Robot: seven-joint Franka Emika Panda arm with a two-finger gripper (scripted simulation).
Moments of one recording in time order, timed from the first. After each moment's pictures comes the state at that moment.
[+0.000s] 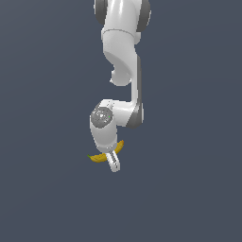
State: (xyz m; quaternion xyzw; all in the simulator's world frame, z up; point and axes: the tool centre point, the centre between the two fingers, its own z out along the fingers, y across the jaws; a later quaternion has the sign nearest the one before) arm 0.060 -0.058 0.040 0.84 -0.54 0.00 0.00
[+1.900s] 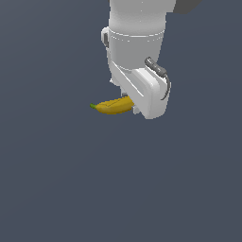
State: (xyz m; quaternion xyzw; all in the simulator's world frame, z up) arm 0.064 0.024 0.385 0.84 -0.54 0.00 0.00
